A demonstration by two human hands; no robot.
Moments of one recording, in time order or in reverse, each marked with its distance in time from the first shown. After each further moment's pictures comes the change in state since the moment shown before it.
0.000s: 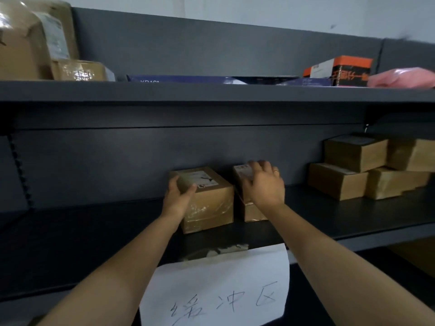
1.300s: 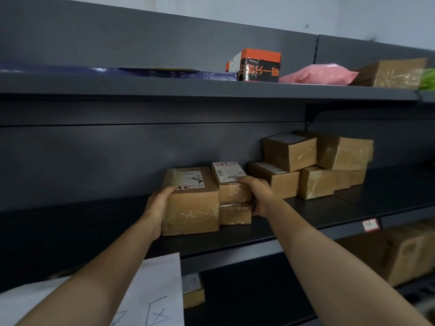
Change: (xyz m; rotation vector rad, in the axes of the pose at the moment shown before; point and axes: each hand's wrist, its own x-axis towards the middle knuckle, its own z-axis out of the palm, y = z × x) left_hand -0.030 0.039 0.184 -0.361 -0.088 -0.312; right_hand 0.025 0.204 -0.058 1.212 -0.394 0.764
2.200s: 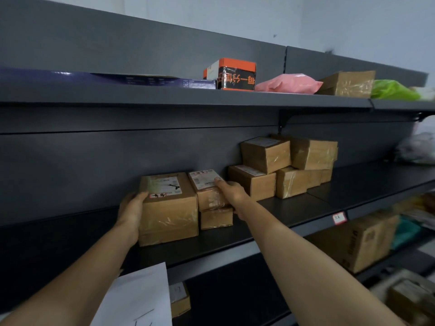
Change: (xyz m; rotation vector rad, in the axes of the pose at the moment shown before) left_hand 0.000 0.016 -0.007 0.004 0.085 0.049; right_hand 0.037 0.013 0.010 -0.373 0.090 -0.085
